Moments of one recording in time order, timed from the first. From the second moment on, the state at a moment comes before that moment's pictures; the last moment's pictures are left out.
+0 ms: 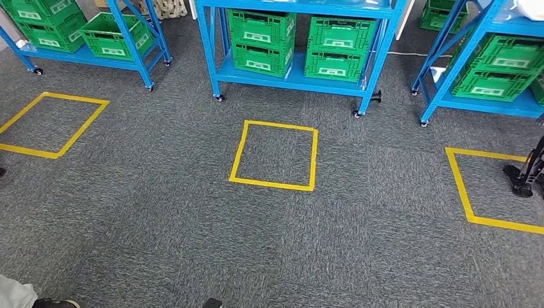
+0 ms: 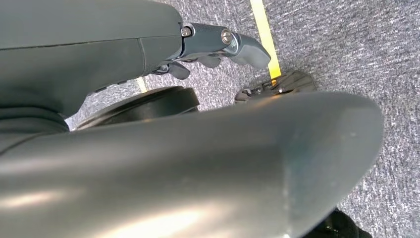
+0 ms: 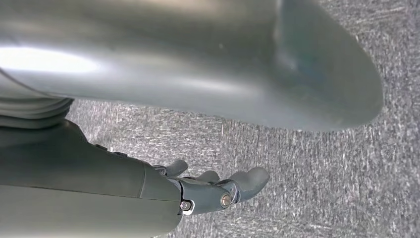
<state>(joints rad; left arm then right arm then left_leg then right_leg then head) -0.16 -0.24 0.89 -0.19 -1.00 -0.09 -0.16 -0.11 0.09 -0.55 -0.22 0.51 -0.14 0.01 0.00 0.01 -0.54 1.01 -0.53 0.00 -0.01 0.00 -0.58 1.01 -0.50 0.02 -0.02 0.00</state>
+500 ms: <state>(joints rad) -0.15 -0.24 0.90 -0.19 -1.00 -0.09 -0.15 -0.10 0.09 -0.55 -0.22 0.53 -0.13 0.02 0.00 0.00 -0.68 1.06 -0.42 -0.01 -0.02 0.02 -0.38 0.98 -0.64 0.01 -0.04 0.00</state>
